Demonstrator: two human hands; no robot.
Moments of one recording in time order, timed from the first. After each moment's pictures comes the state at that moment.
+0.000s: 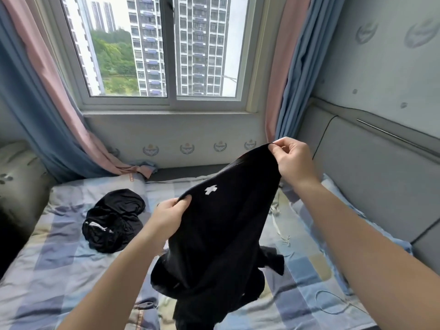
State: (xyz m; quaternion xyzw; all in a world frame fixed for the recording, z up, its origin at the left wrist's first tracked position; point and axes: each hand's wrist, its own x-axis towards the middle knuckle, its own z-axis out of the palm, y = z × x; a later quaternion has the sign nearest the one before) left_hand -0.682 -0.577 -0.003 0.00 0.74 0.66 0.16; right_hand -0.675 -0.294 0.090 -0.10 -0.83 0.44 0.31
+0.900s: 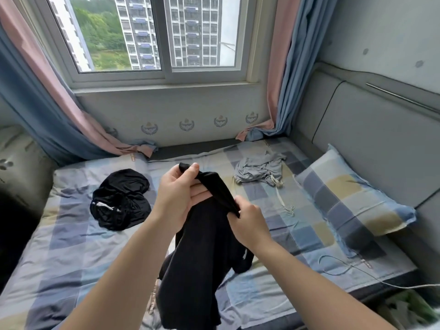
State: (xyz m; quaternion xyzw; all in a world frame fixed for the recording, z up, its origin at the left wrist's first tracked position) left_hand -0.662 -0.559 0.014 0.00 0.54 0.83 0.13; right_hand -0.610 -0.397 -0.074 -0.09 -0.90 0.43 0.07
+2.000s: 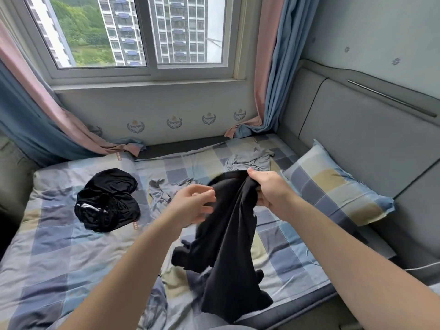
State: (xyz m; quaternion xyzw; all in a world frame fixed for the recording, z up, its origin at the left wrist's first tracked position) left_hand -0.655 -0.541 -0.019 0.03 0.73 0.63 0.27; right_hand -0.617 -0.333 -0.003 -0.20 -0.72 0.67 -0.01
